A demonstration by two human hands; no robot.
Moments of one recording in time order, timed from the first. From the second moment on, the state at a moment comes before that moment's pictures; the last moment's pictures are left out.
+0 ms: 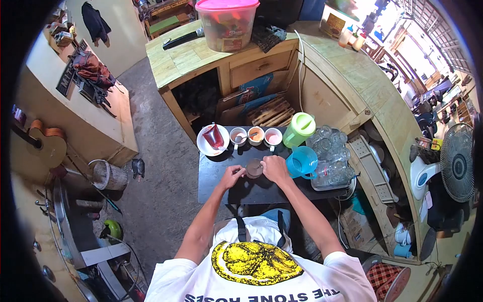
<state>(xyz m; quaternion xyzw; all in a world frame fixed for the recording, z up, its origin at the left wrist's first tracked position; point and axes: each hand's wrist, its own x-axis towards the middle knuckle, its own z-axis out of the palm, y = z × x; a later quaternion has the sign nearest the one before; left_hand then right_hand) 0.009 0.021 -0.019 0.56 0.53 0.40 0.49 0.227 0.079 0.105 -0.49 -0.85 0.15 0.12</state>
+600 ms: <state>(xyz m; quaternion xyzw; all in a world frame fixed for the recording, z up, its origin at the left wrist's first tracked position) 0.023 0.018 -0.024 0.56 0.56 0.42 0.44 0.223 0.081 0.106 -0.45 -0.87 0.11 0.15</state>
